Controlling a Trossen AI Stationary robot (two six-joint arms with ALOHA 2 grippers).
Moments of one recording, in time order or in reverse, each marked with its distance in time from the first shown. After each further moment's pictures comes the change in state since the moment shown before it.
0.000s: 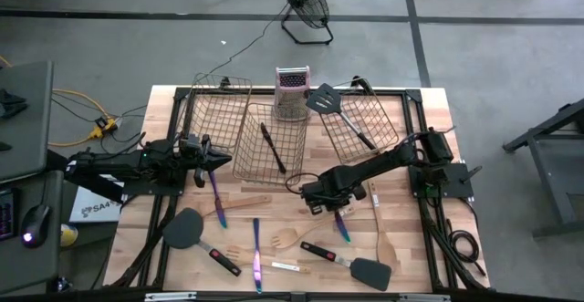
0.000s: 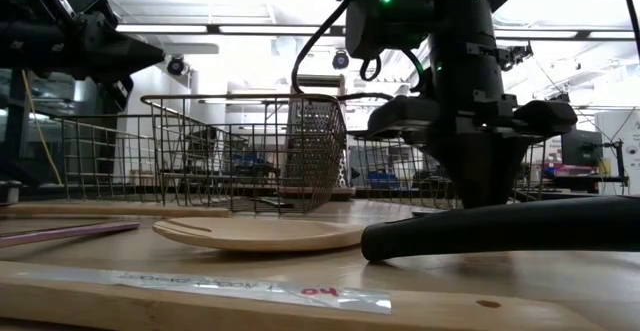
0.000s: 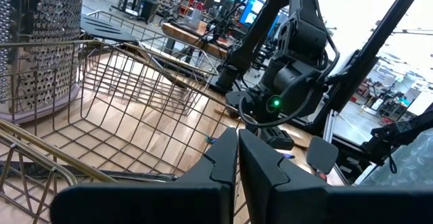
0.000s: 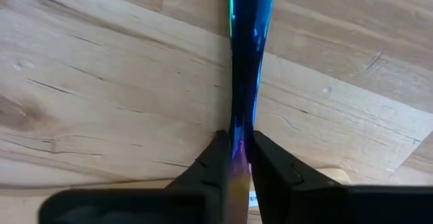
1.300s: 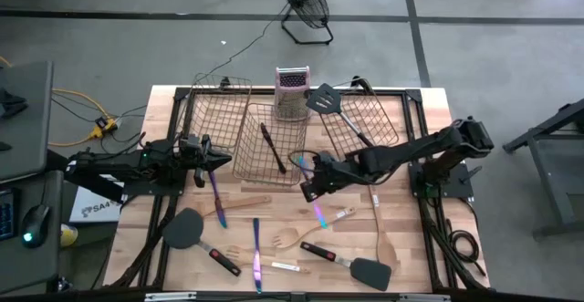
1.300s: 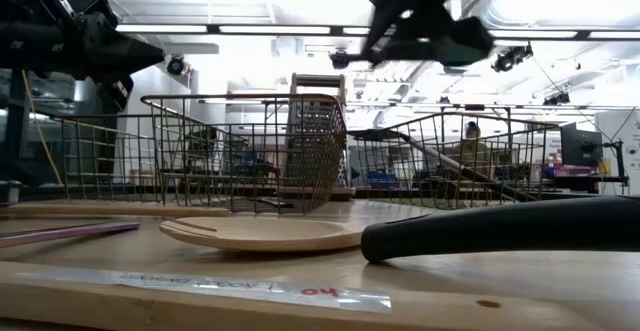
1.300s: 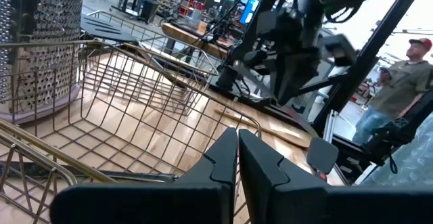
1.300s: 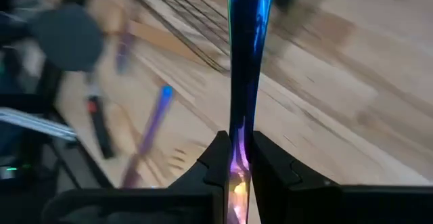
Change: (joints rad) left arm 0.000 0.000 0.000 0.000 0.000 0.000; right arm -0.022 -0.389 -0.003 0.347 0.241 -0.214
